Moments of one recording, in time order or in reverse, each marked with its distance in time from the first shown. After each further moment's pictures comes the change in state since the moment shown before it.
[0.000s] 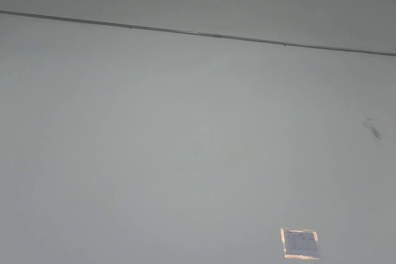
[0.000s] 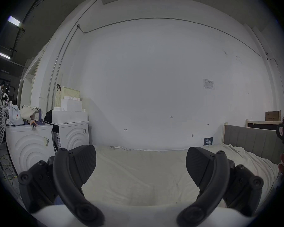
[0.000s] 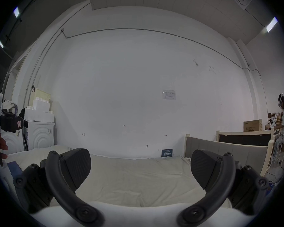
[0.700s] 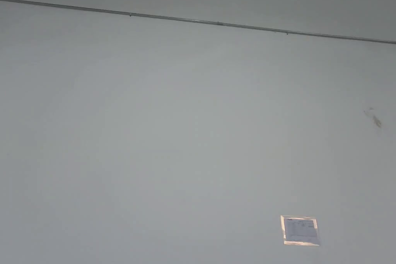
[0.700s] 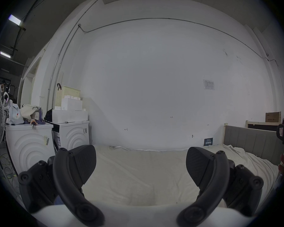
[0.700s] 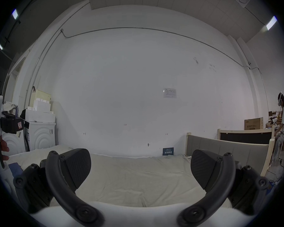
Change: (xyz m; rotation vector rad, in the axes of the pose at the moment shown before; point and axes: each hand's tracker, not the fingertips) left arm -0.002 -0.001 -0.001 -0.001 0.003 0.009; right arm -0.001 0.001 -0.002 -0.015 0.008 -0.012
